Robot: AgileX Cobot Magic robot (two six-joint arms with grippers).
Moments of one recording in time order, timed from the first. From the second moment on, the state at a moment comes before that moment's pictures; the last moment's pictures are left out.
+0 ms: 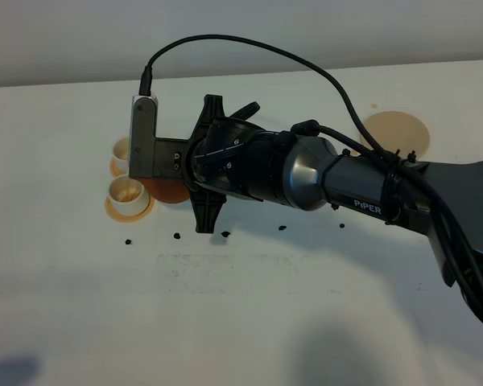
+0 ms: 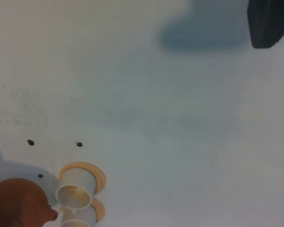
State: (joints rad) left arm 0.00 0.00 -0.45 0.14 1.06 -0.13; right arm 0.76 2.19 -1.67 -0.57 0.63 -0.21
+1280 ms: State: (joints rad) left arm 0.00 0.00 -0.45 0.14 1.06 -0.13; right arm 0.76 2.19 -1.67 -0.69 0.63 -0.21
